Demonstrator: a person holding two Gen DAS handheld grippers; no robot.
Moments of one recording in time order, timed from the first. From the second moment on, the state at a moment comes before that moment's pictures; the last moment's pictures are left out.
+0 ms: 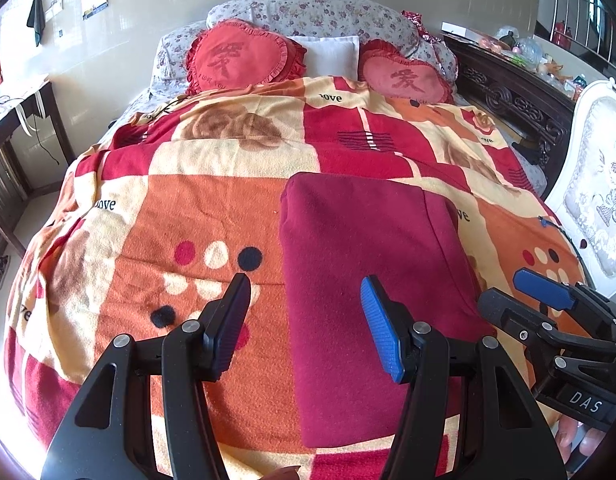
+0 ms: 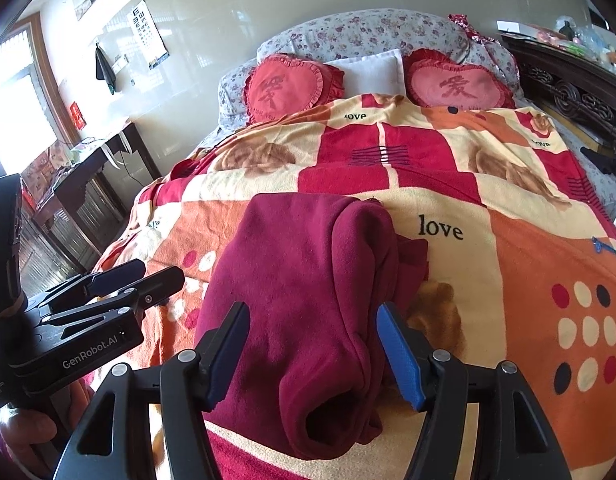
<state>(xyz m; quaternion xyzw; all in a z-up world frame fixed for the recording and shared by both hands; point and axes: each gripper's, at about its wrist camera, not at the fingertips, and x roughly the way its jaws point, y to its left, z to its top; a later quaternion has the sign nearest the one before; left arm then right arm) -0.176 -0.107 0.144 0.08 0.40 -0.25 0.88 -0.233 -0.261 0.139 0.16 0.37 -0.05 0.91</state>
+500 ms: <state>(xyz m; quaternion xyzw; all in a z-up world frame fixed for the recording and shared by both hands) -0.173 -0.106 0.135 0.09 0.40 -0.25 0.88 -0.227 -0.262 0.130 0.16 0.39 -0.05 0.91</state>
